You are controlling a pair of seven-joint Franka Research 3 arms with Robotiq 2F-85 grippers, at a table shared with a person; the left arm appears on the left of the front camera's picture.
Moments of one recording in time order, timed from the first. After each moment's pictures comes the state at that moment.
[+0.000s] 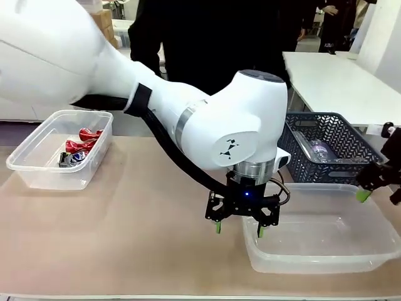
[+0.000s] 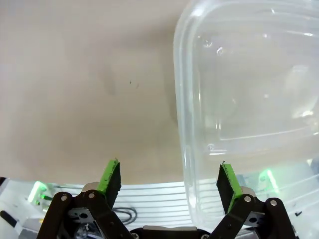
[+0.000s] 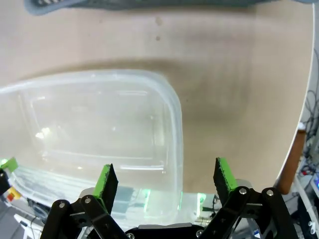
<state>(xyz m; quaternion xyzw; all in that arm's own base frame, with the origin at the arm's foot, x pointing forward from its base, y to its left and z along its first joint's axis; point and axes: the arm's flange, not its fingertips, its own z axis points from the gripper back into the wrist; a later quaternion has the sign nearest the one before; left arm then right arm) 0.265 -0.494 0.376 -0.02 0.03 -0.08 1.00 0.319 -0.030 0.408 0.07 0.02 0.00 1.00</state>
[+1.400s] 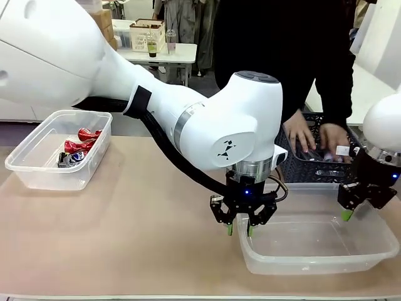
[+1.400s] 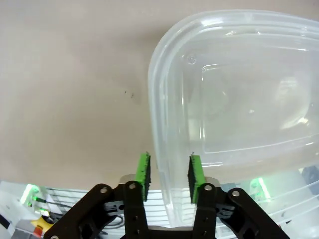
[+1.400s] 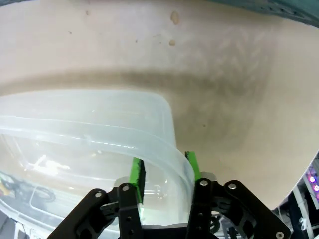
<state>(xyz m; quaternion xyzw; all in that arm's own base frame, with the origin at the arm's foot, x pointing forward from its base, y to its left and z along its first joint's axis) 0.272 -0.496 0.373 -0.03 0.02 -0.06 1.00 0.343 -0.003 0.345 0.05 0.07 0.03 1.00</state>
